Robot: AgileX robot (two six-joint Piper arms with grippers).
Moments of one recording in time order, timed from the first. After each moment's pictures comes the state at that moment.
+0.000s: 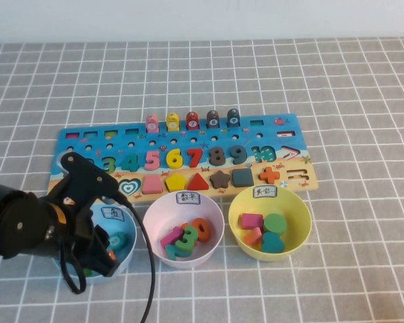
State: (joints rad) right arm 0.12 -0.01 0.03 0.17 0.37 -0.18; left arm -0.41 1.43 -0.71 0.03 0.43 0.26
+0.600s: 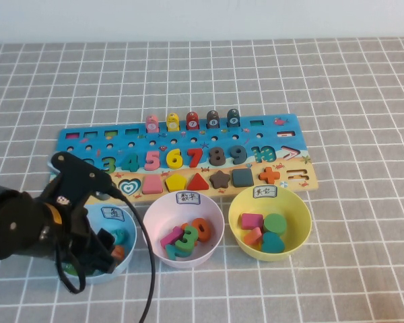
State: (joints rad) right arm 0.12 -0.01 0.03 0.17 0.37 -0.18; left arm -0.41 1.40 -0.71 0.02 0.46 0.17
